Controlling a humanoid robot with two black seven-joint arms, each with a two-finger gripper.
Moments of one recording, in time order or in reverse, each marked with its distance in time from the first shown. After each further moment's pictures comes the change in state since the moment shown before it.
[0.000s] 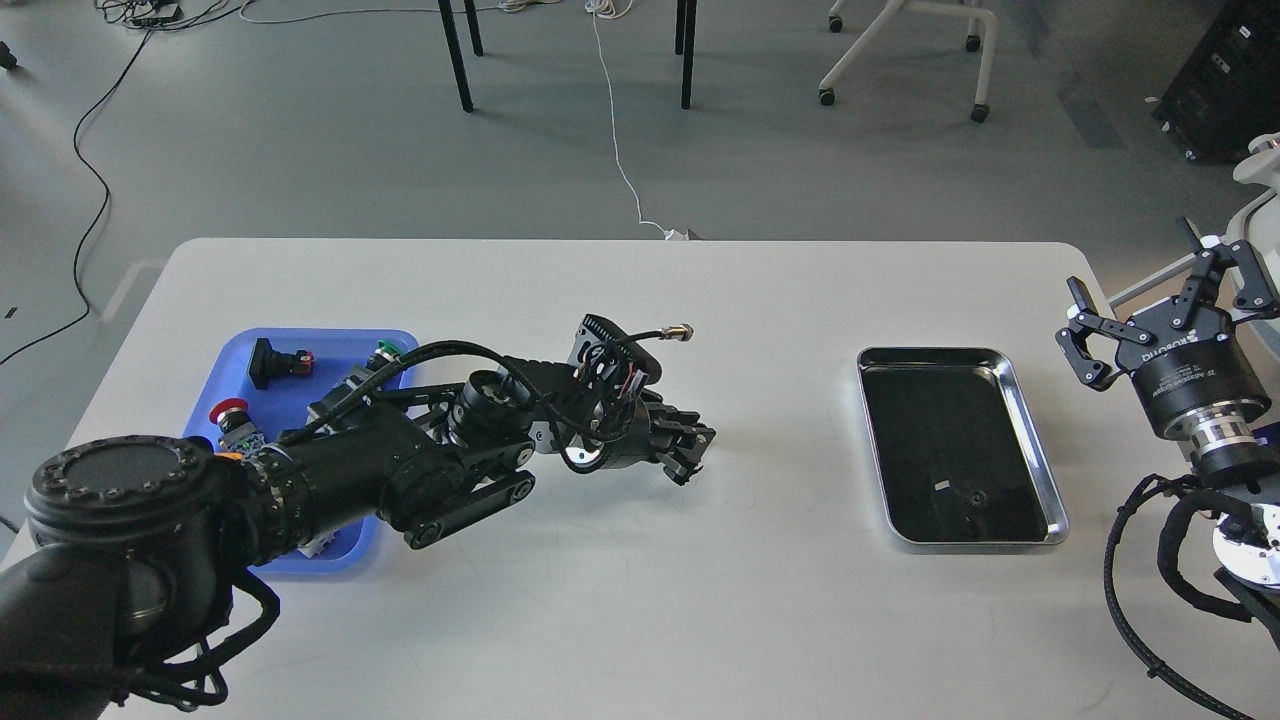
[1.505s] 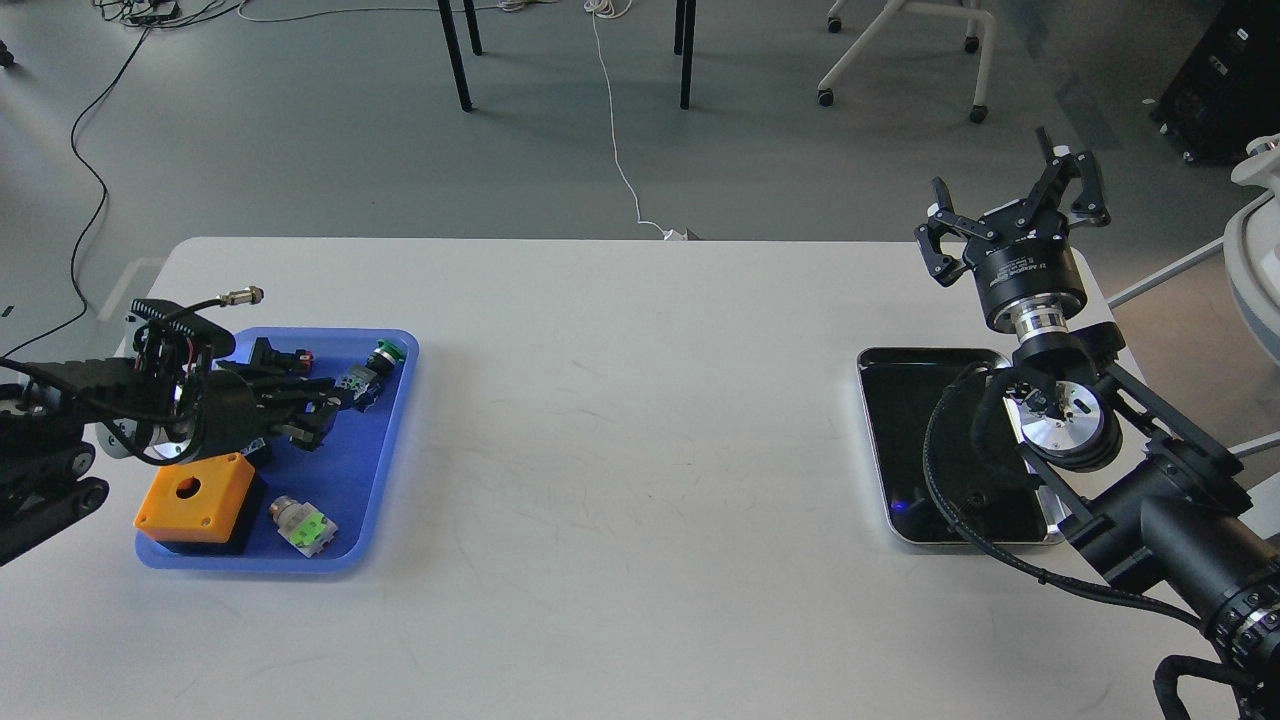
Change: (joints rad) left arm 0.180 0.855 -0.194 -0.366 0.014 0.014 -0.097; right arm 0.345 0.392 -0.019 -0.320 -0.002 -0.025 0.000
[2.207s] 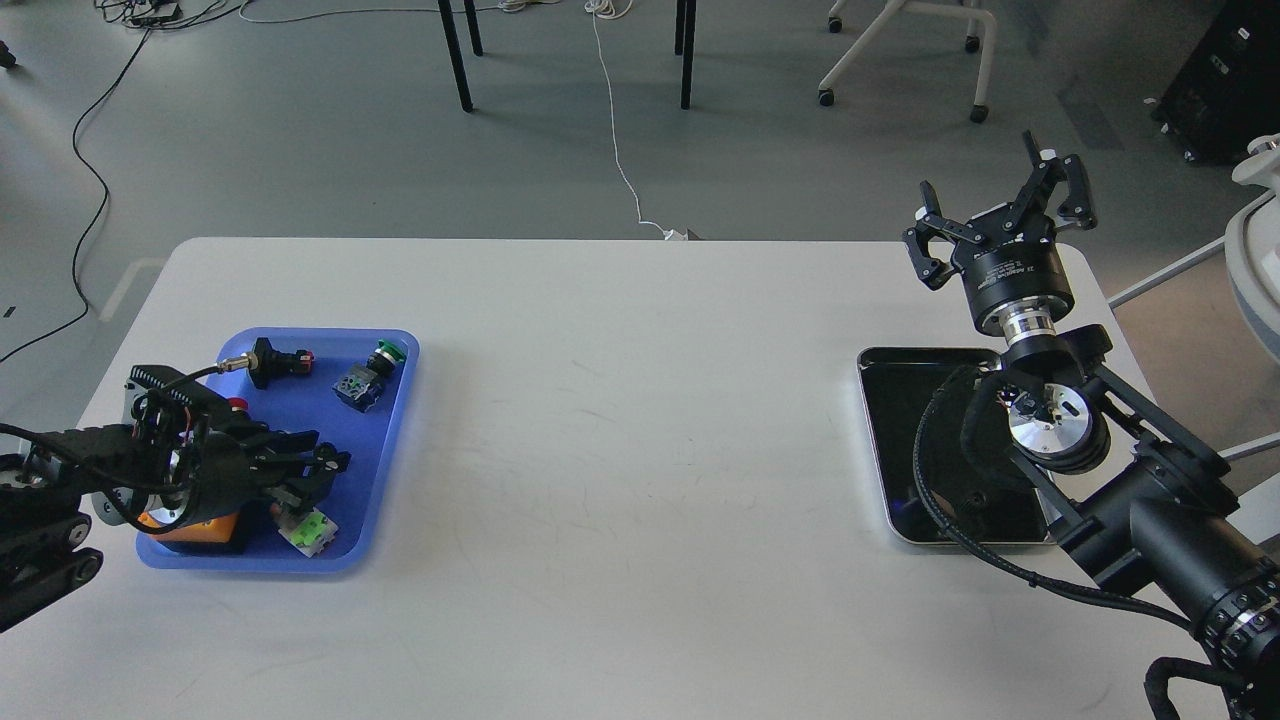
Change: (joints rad) left arm 0.173 -0.011 0.007 0.009 0.060 0.106 0.014; right arm 0.000 0.017 -0.011 -0.001 0.000 0.000 0.000
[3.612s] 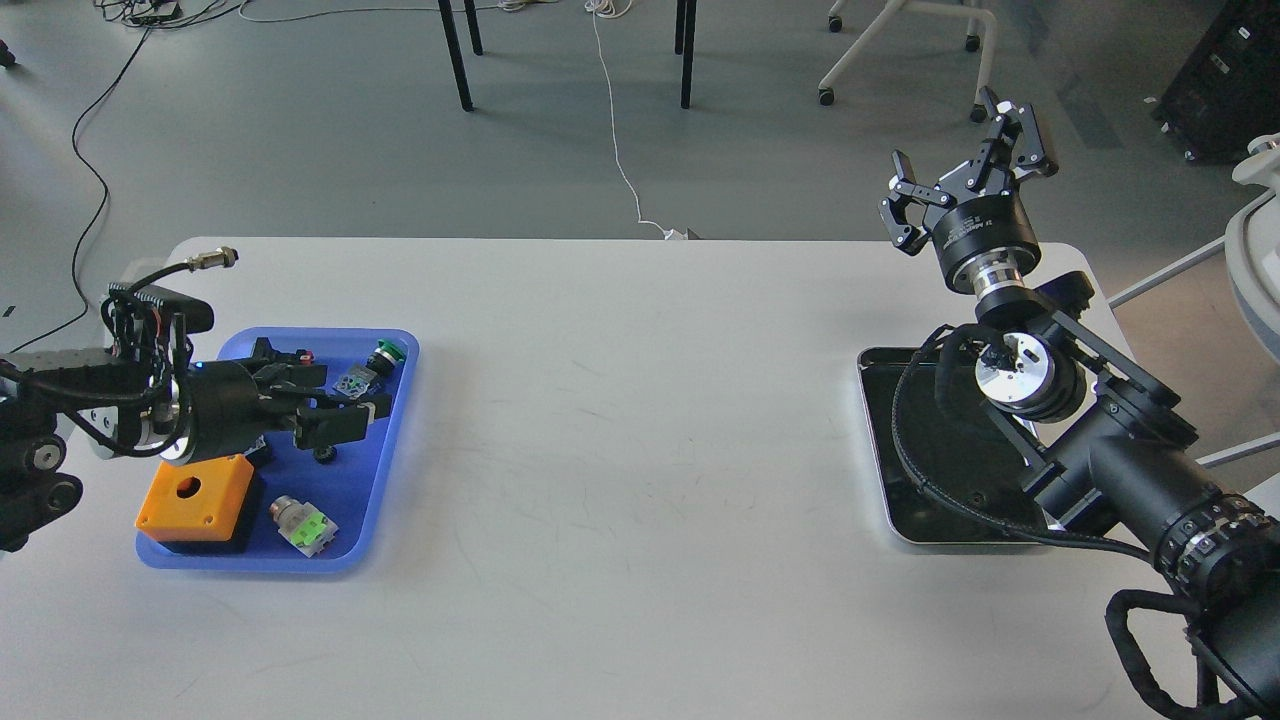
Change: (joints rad) left arm -0.095 0.143 -0.051 -0.270 -0.169 -0.114 0.025; right arm 0.124 0.066 -0.085 -0.168 -0.009 -0.009 0.000
